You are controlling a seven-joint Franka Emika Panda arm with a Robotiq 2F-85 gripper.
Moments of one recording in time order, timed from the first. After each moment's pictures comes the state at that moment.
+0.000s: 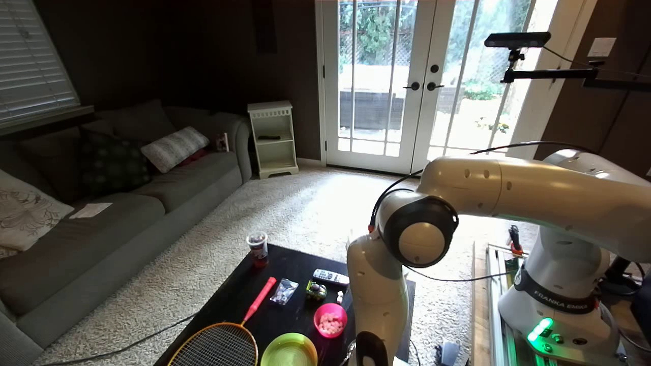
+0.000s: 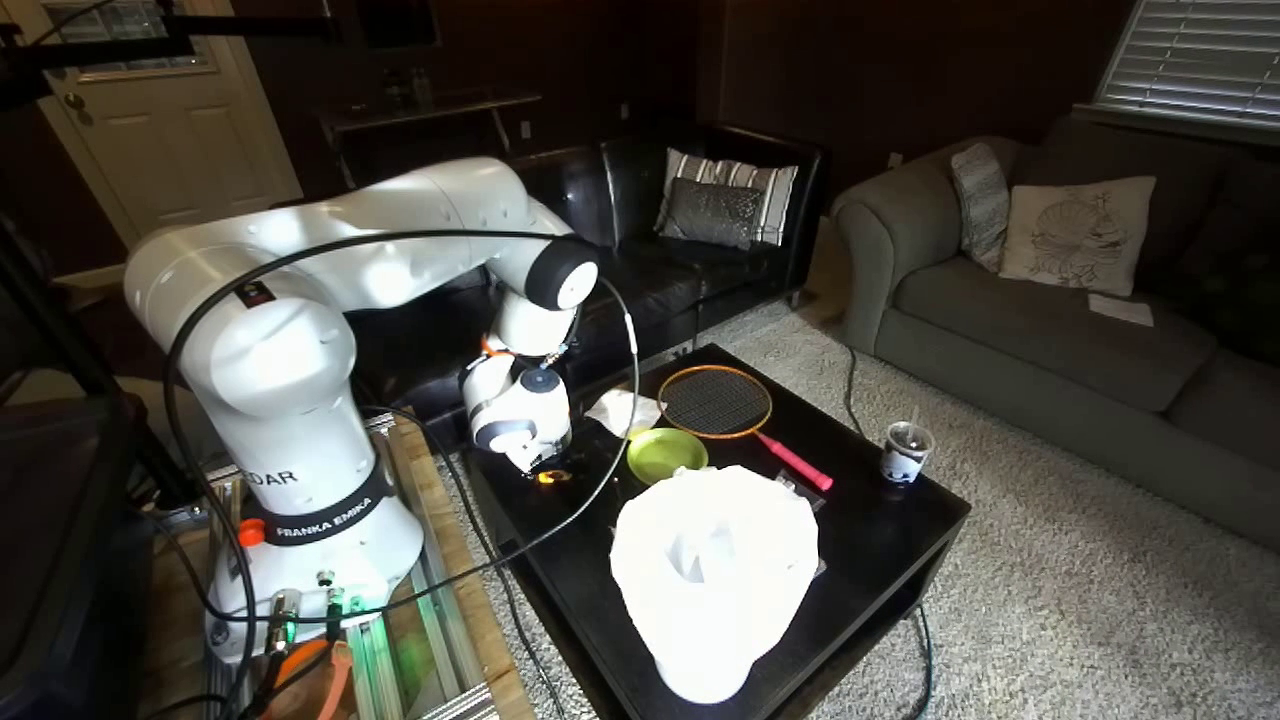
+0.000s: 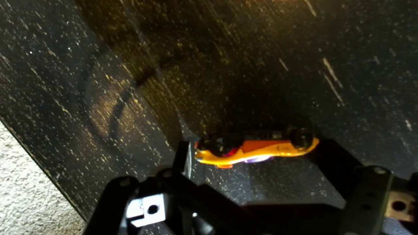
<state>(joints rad) 0.33 1.48 0.33 -1.89 0.49 3.56 1.96</state>
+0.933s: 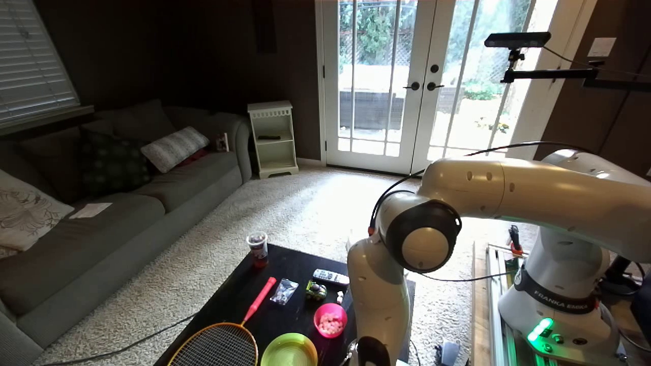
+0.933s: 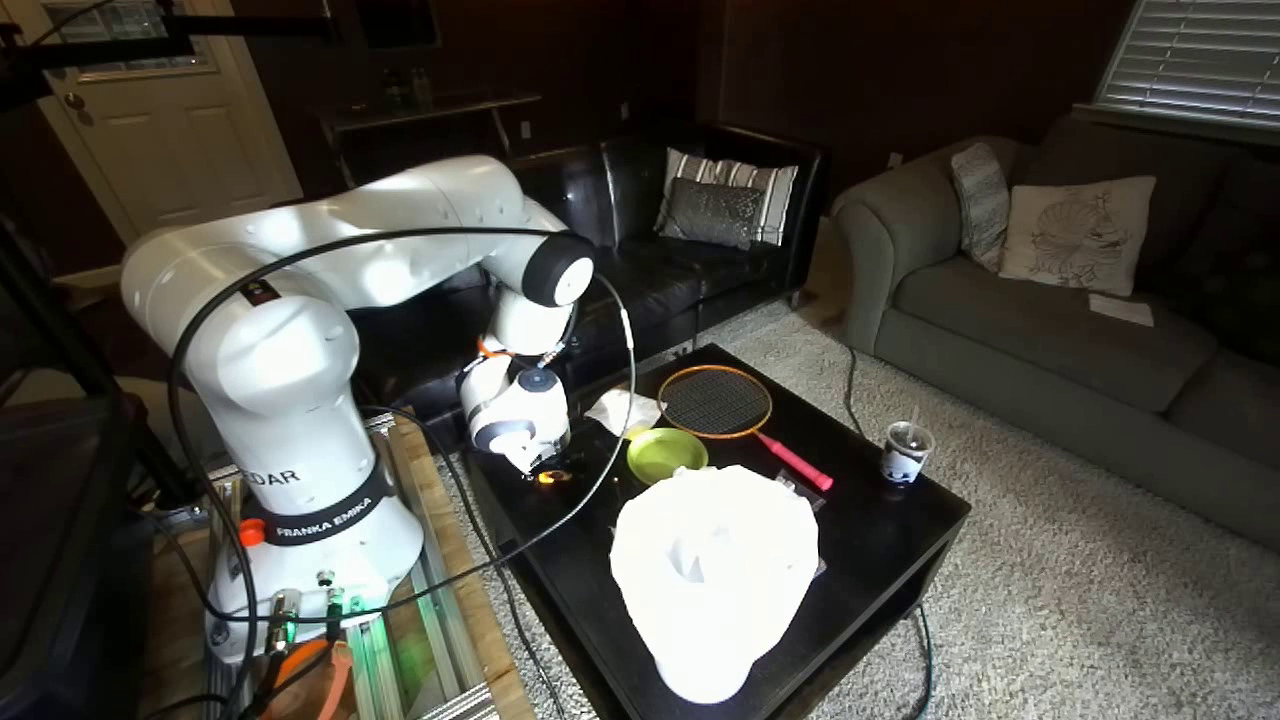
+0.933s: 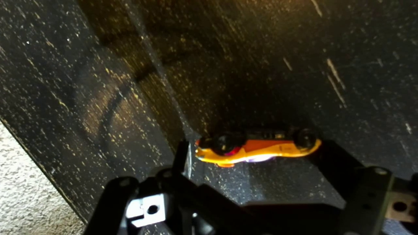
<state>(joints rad) 0.36 1.48 0.31 -1.89 0.49 3.57 1.96</state>
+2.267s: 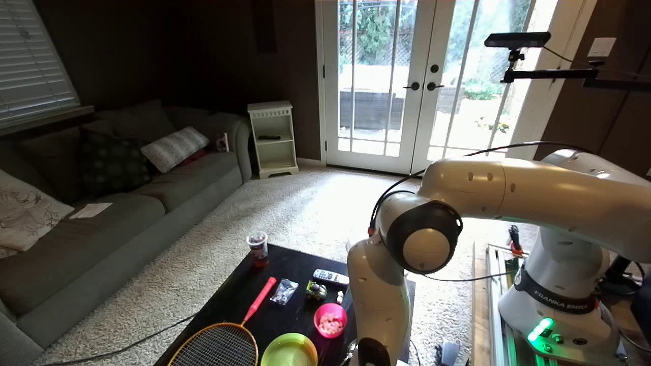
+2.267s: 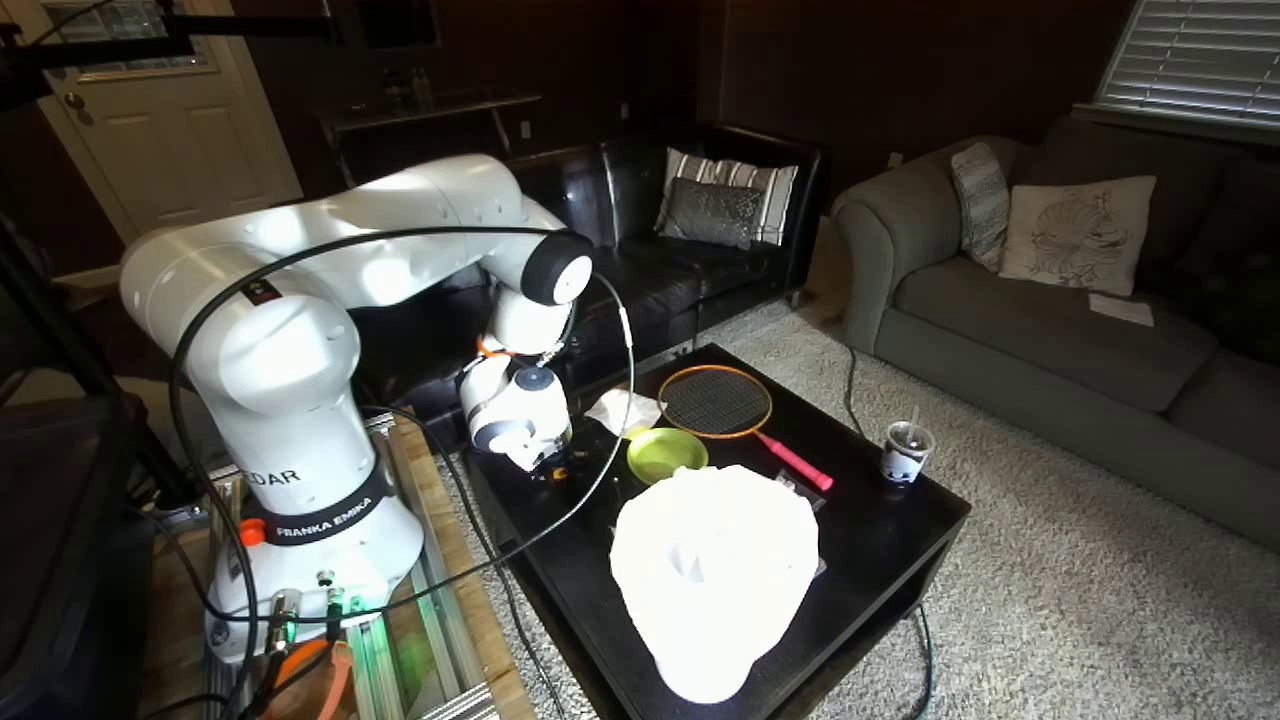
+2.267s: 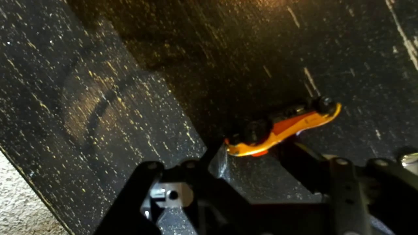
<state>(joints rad) 0.37 1.48 0.30 -1.89 0.49 3.61 1.93</state>
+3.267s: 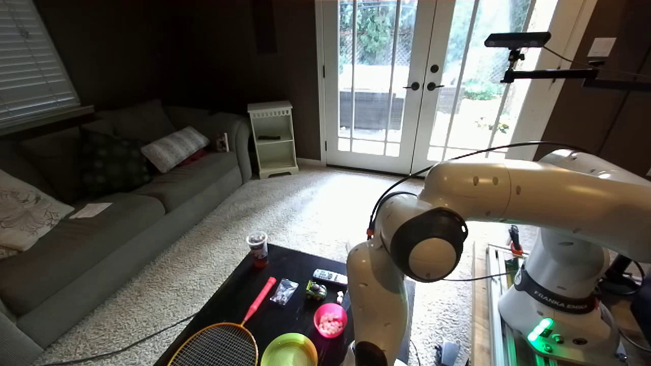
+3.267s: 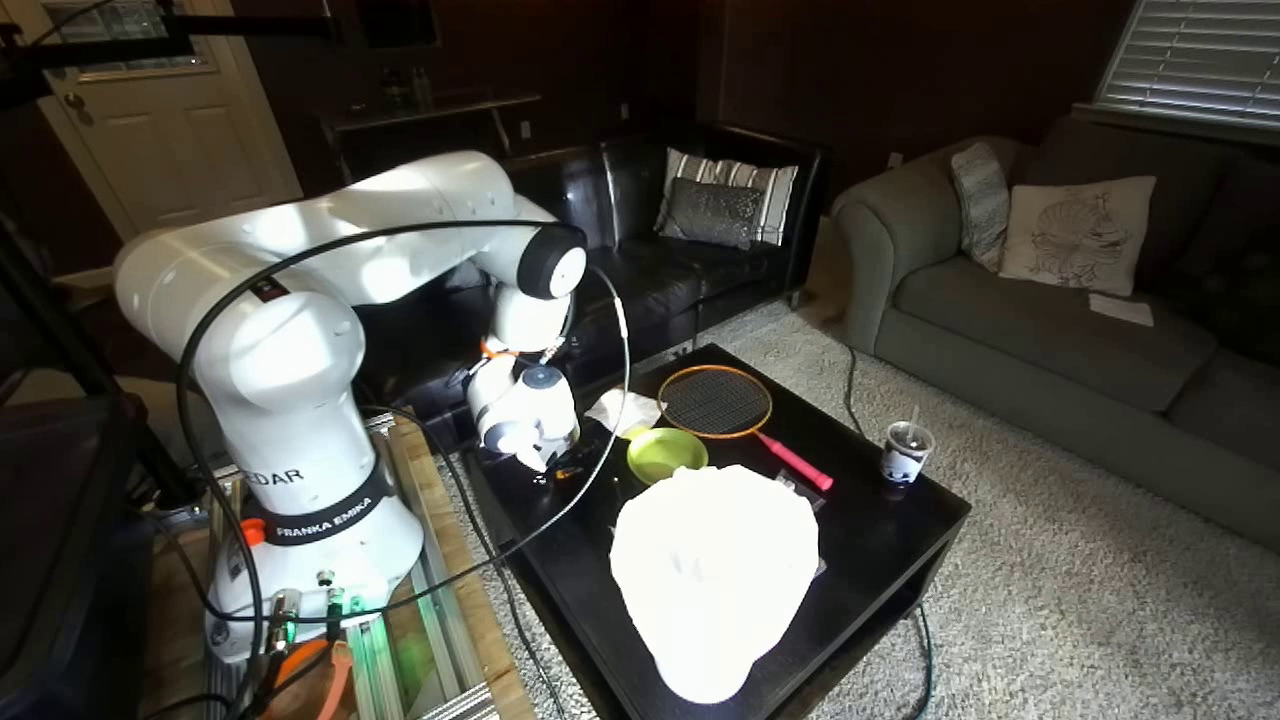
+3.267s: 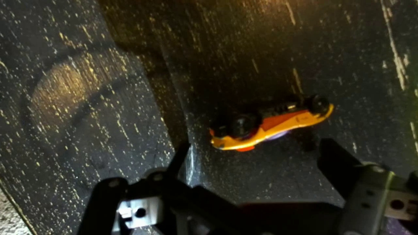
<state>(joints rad) 0.42 1.47 0.25 -1.85 0.52 3.56 1.79</state>
